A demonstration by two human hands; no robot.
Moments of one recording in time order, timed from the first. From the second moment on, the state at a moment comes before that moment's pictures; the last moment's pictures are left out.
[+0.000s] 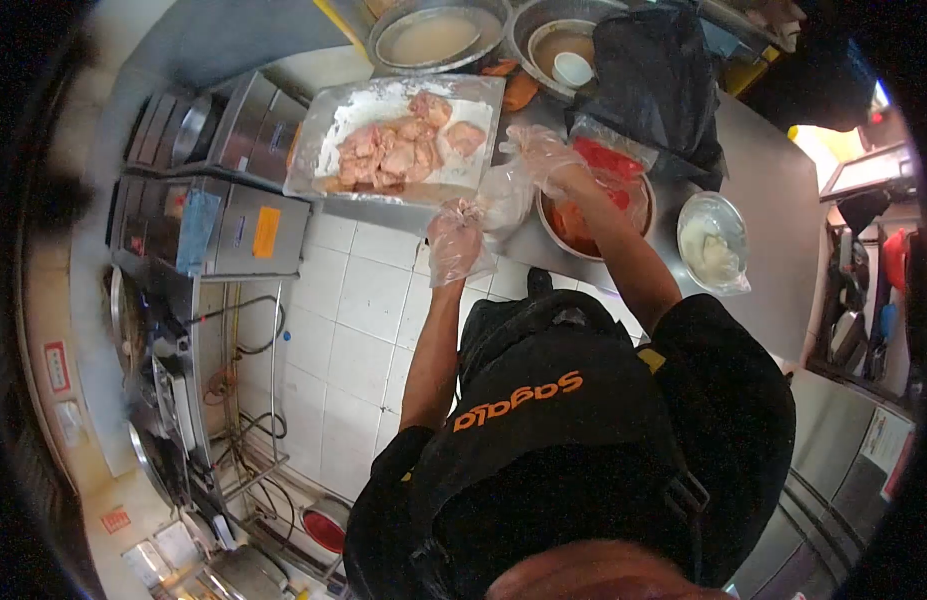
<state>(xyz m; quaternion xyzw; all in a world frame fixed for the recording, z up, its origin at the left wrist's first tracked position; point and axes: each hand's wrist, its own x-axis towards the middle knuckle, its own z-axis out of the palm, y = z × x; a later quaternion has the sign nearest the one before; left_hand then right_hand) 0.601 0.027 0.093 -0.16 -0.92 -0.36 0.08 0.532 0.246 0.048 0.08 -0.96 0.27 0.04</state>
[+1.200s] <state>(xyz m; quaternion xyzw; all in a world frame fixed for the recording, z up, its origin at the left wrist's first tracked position) 0.477 -0.017 0.066 -0.23 -0.71 -0.55 -0.37 0.246 0.257 -0.027 -0.07 -0.97 0.17 -0.14</state>
